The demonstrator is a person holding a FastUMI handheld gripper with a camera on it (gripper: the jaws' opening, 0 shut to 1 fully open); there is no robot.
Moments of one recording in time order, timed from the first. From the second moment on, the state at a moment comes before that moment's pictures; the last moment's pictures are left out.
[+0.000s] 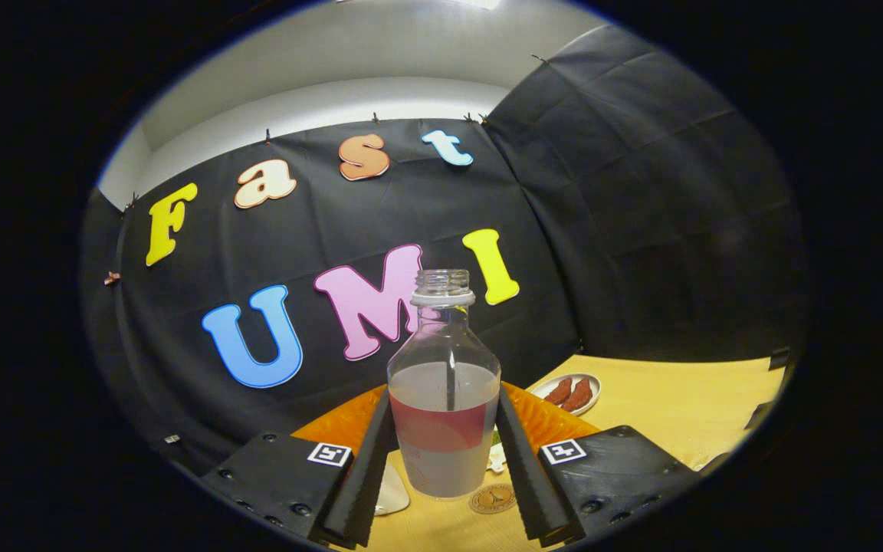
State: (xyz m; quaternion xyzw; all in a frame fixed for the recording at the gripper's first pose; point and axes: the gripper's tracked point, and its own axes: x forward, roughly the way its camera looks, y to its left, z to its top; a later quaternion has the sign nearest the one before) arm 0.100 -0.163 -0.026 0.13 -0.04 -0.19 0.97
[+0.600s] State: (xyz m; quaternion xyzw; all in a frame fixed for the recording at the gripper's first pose) arm 0.169 -0.129 -0.027 -0.05 -0.09 -0.18 0.98
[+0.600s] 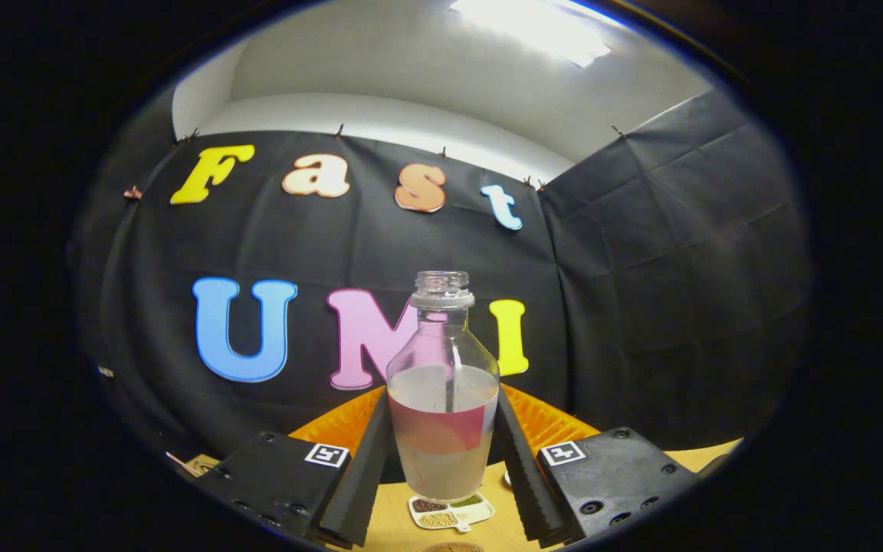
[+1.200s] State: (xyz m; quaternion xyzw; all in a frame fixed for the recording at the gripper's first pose) arm 0.190 -0.140 -0.210 -0.07 0.04 -0.21 0.97
